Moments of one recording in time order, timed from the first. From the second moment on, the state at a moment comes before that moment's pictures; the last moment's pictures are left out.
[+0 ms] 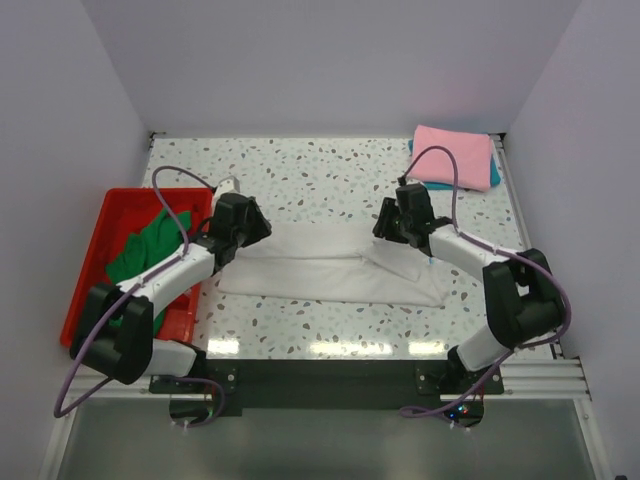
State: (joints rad) left arm -0.37 1.36 0.76 -0.07 -0.18 -0.69; right arm 0.35 1.56 0.90 -0.12 0.03 0.52
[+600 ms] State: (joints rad) left arm -0.40 1.43 0.77 0.00 -0.10 -0.67; right arm 0.54 1.40 0.72 -0.09 0.06 0.58
